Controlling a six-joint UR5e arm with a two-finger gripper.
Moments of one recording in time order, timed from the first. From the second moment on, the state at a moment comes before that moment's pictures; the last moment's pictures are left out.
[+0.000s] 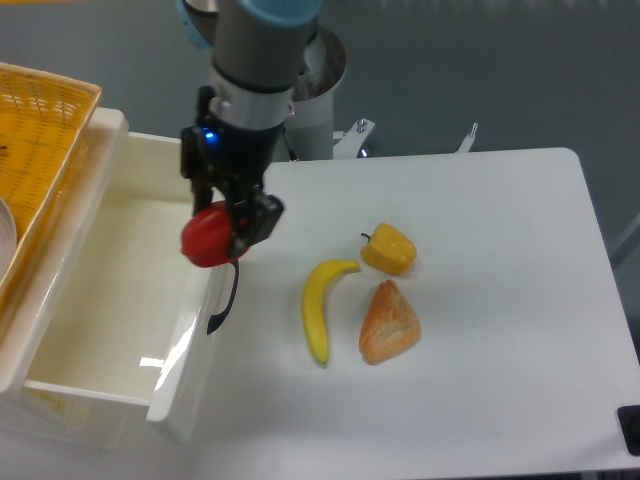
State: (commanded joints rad) arm 2.25 -1.77 -1.28 -1.50 1.22 1.12
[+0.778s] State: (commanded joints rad) arm 2.14 -1.78 -1.33 -1.50 1.23 1.12
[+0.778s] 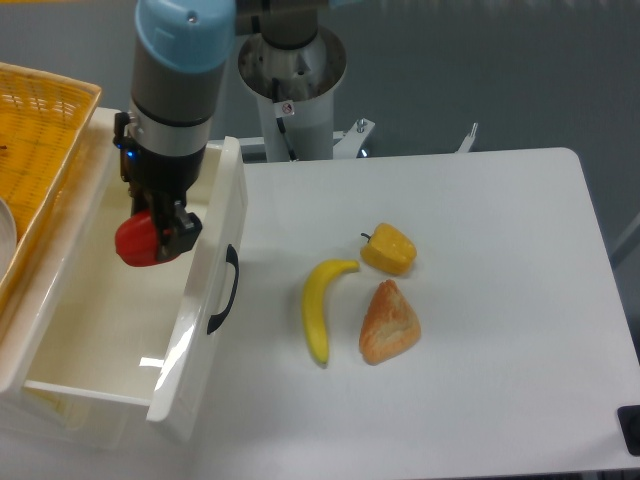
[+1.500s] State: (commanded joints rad) arm 2.10 -1.85 -1.36 -1.46 1.27 1.13
